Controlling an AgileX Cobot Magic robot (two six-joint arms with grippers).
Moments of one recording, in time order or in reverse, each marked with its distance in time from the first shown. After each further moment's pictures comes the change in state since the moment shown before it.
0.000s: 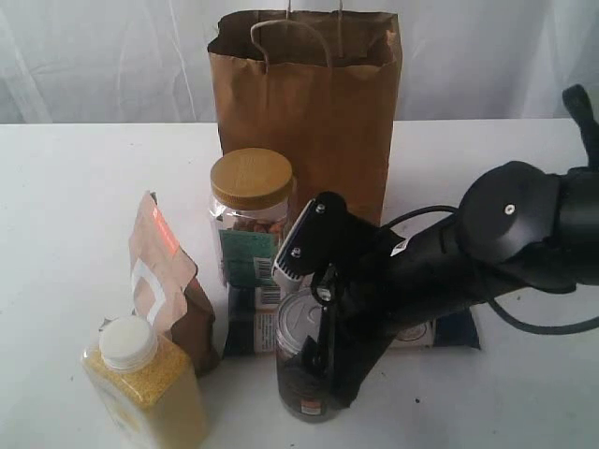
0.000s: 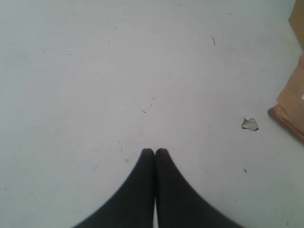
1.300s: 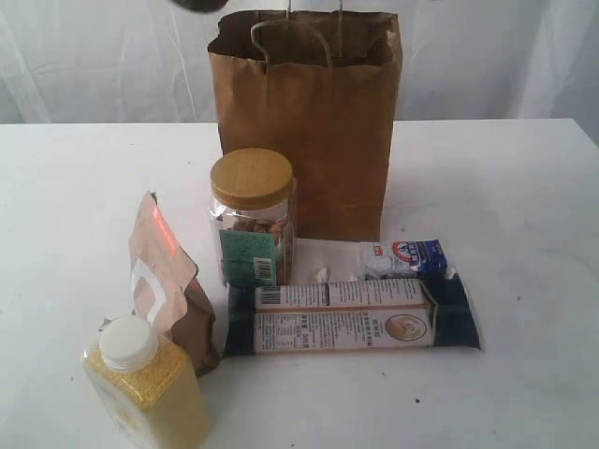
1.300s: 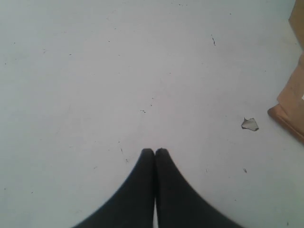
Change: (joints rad) left arm 0.000 0.000 0.000 0.000 0.000 0.000; right arm 0.002 -0.058 -0.626 0.388 -0.354 0.333
